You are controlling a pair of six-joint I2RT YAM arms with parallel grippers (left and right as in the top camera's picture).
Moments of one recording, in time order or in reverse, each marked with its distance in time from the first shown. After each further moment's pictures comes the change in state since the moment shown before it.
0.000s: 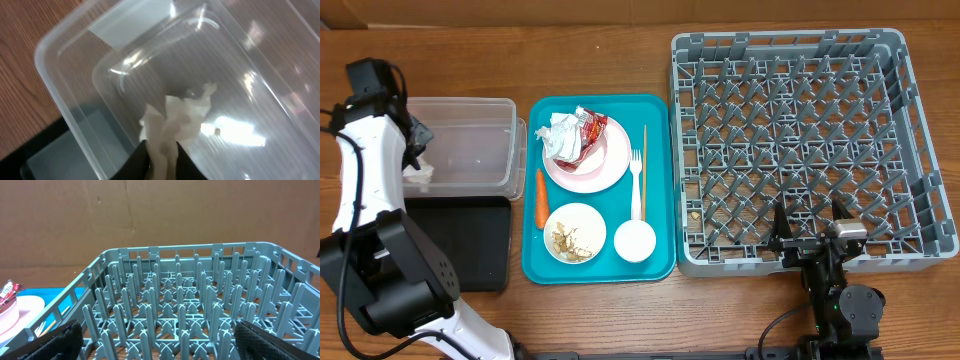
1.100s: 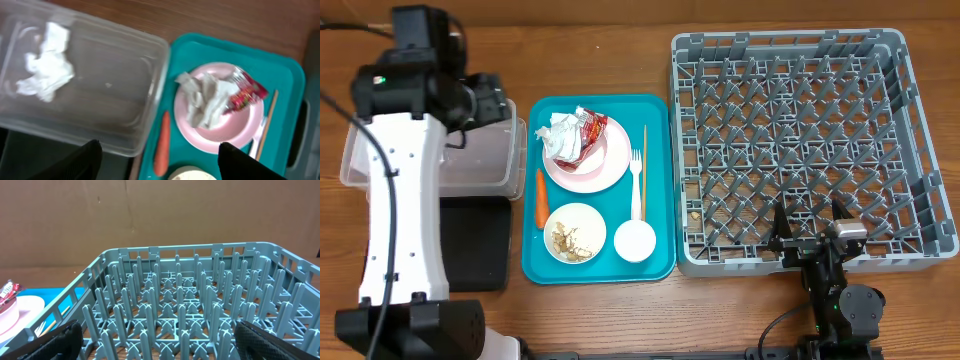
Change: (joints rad) left arm -0.365 -0.205 0.272 -0.390 0.330 0.281; right arm 0.000 0.000 0.000 0.000 0.000 0.000
